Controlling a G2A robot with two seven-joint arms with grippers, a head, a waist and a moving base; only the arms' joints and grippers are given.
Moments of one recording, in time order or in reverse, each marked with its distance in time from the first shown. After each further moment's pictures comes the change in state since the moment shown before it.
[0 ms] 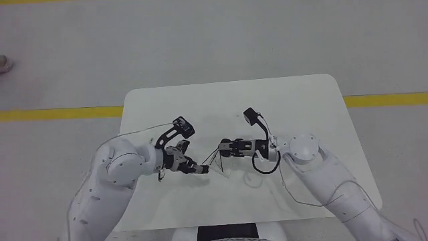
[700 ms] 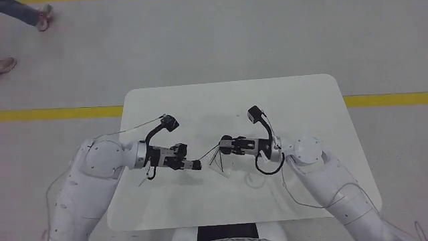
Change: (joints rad) left arm -0.035 0.048 -0.035 0.197 -0.407 0.024 -0.008; right arm -0.030 -0.002 0.010 -0.006 0.065 -0.129 -0.046
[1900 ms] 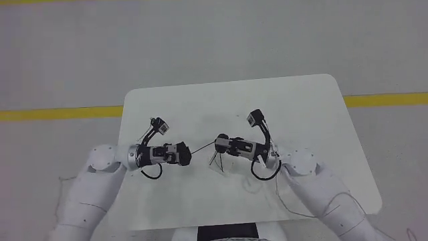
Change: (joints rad) left arm -0.090 -0.009 0.098 0.437 -0.689 -0.023 -0.097; right arm -0.063 -0.045 -0.005 0.001 0.062 -0.091 -0.103
